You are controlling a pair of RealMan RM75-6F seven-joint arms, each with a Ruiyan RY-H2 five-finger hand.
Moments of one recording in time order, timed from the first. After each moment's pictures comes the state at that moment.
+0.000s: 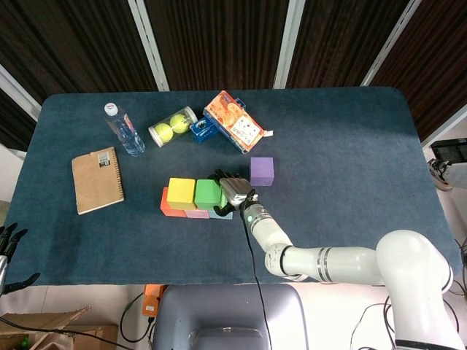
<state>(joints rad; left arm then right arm) -0.07 -1.23 -0.02 -1.16 1.48 1.43 -0.16 1.36 -1.52 0.24 -1.52 -0.06 0.76 -0.47</state>
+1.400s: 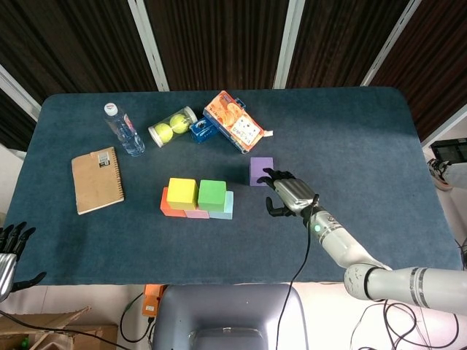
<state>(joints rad) -0.08 -1.22 -0.01 -1.21 1.49 1.42 -0.09 1.05 -1.12 0.15 -1.86 -0.52 0.74 -0.28</state>
